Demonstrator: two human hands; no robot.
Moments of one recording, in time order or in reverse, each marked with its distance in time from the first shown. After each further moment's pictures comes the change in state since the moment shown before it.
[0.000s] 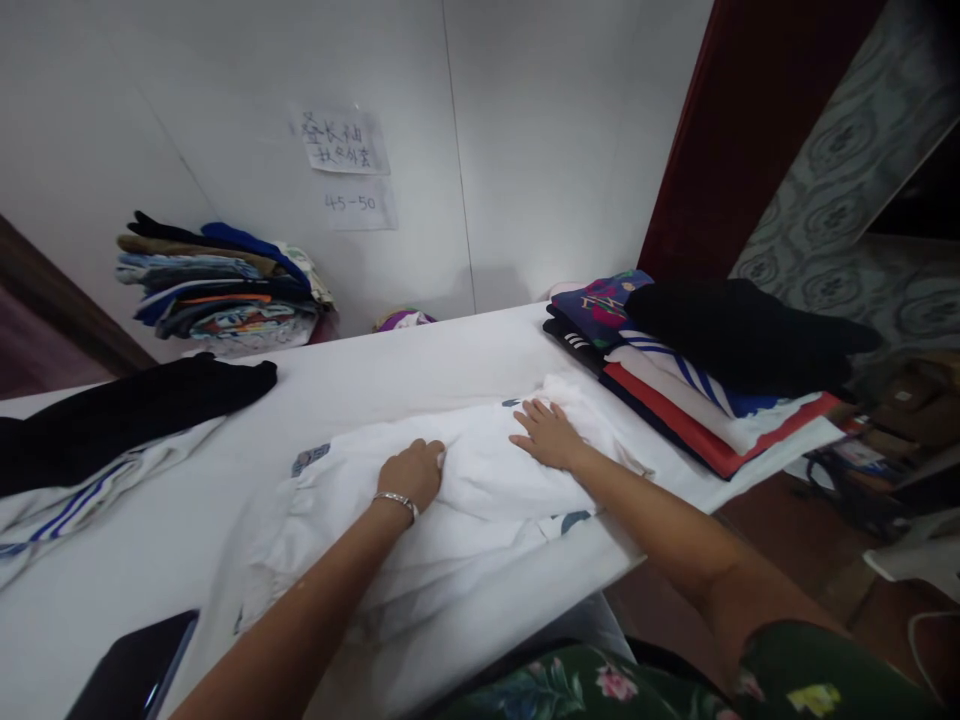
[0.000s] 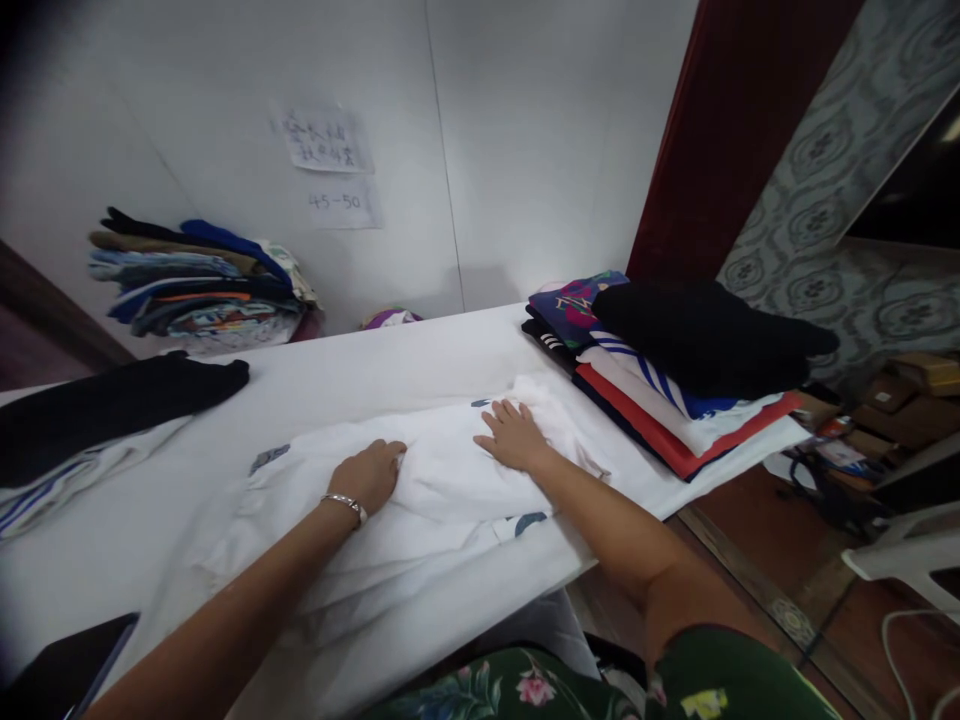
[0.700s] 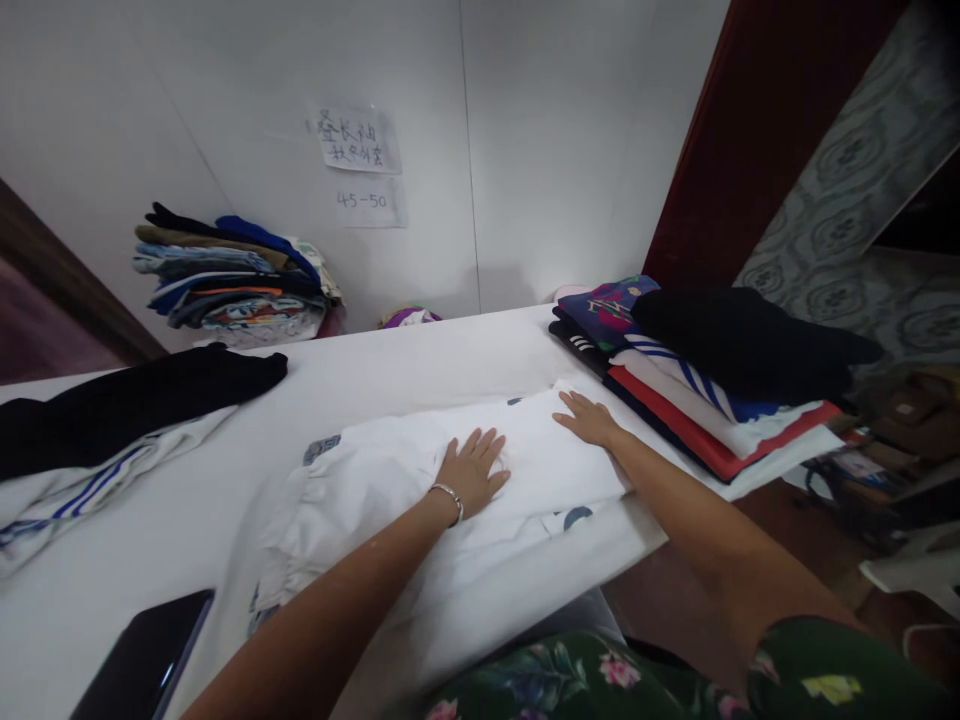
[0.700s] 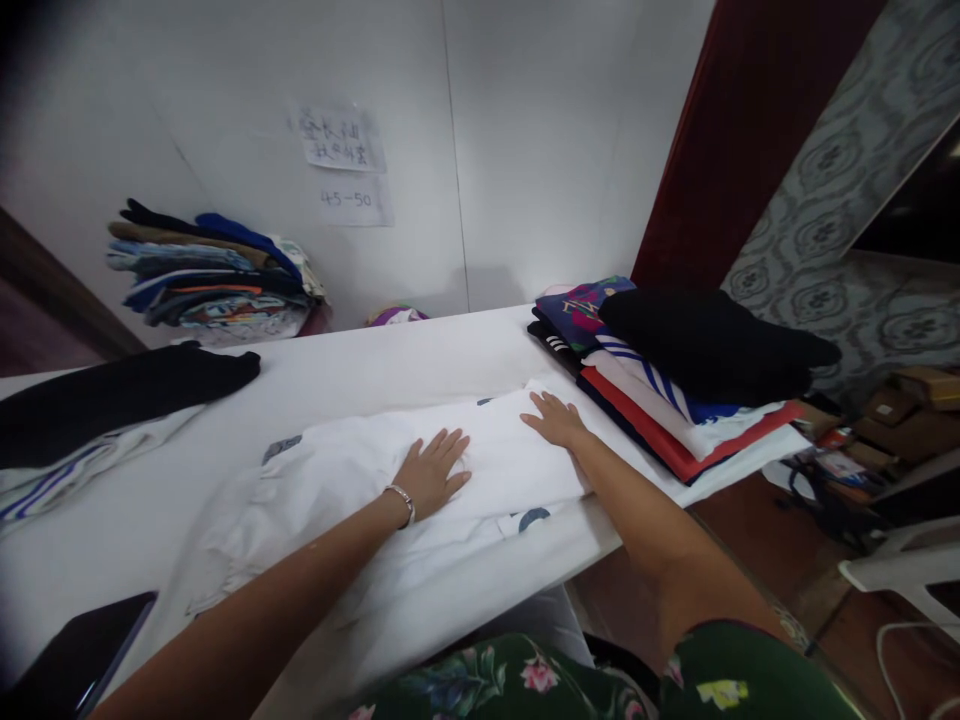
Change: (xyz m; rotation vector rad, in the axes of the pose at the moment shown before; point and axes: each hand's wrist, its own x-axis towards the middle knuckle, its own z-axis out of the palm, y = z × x) left_hand 0.007 0.048 0.039 -0.083 0.021 0.348; right_hand -0.006 0.076 -0.013 0.082 -0.157 0.358
